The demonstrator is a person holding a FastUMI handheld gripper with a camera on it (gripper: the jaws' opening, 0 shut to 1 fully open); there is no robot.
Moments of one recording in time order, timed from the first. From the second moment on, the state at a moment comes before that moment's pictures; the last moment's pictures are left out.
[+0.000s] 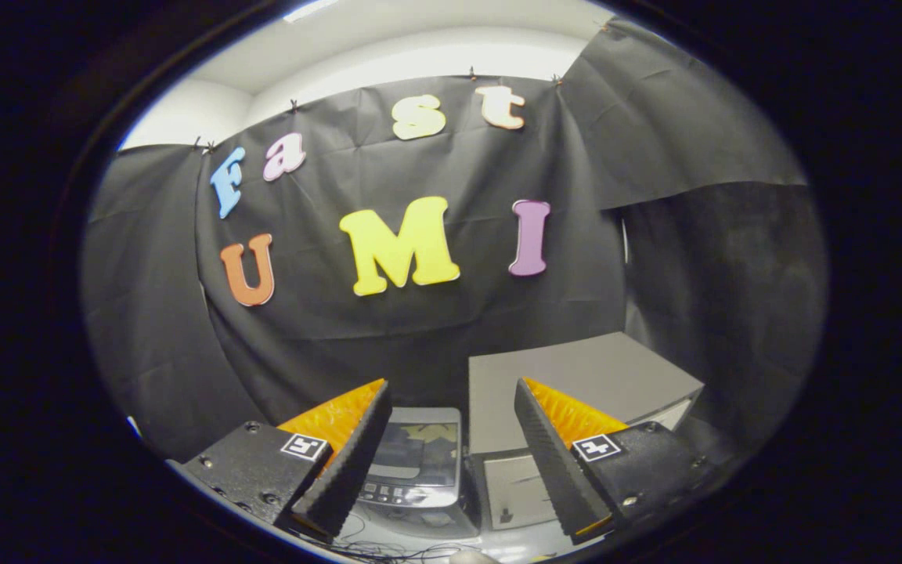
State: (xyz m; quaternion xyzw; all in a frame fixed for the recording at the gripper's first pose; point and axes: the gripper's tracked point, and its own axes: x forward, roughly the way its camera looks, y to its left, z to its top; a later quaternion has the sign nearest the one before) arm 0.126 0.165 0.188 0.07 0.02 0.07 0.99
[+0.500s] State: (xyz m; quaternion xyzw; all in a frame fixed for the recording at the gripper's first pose) arm 0.049 0.016 0.132 0.05 0.00 0.05 1.00
